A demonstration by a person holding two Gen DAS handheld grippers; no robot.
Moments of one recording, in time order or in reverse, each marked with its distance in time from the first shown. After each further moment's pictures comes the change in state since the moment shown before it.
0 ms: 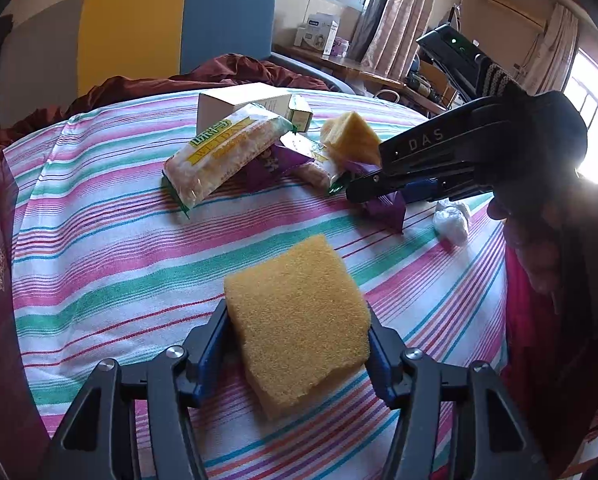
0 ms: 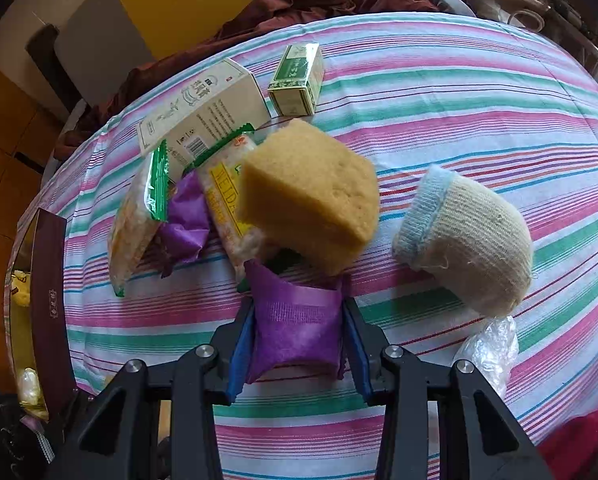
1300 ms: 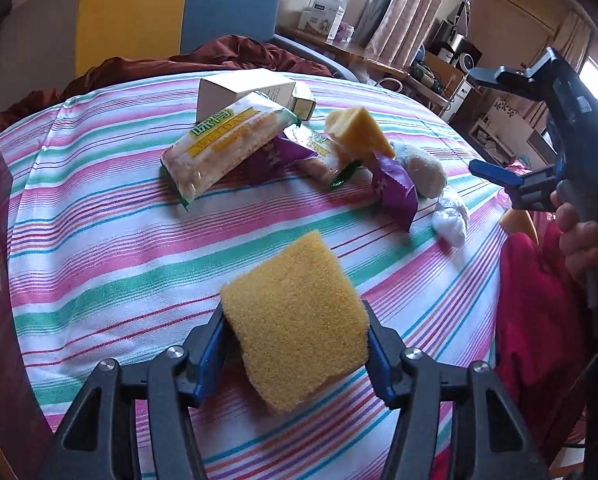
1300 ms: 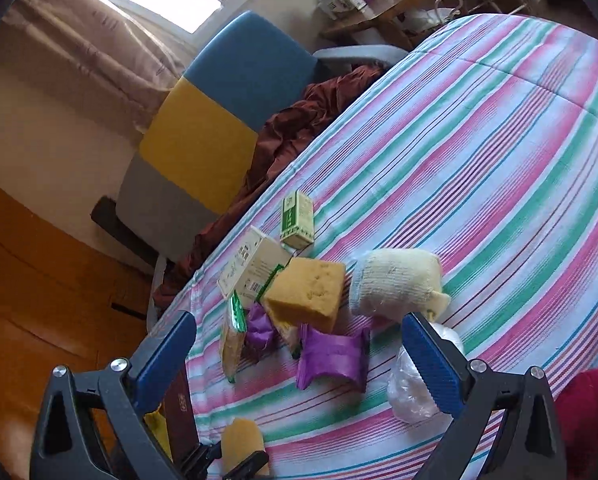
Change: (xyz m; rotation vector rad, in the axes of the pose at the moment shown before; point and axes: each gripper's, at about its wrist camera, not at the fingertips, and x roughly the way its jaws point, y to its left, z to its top) left arm -0.008 0.015 0.002 -0.034 0.069 -0.032; right arm -0.092 -0.069 -0.025 0.300 -0.340 0.397
